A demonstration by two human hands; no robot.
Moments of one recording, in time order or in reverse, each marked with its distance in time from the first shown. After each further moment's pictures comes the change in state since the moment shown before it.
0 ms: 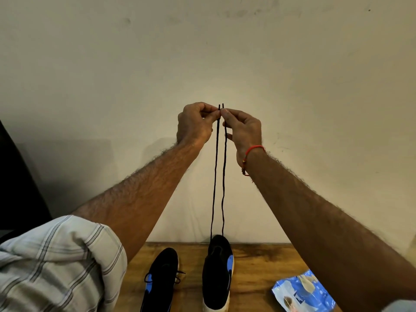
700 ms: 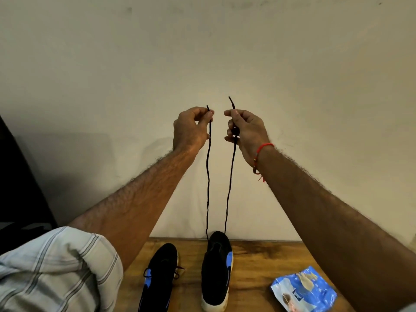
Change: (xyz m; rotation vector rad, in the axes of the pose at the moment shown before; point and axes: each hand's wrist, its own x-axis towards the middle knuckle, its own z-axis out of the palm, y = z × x) left_hand -0.016 -0.020 -0.008 -0.052 0.018 -0.048; right_hand 0.002 0.004 -0.014 -0.013 -0.200 0.100
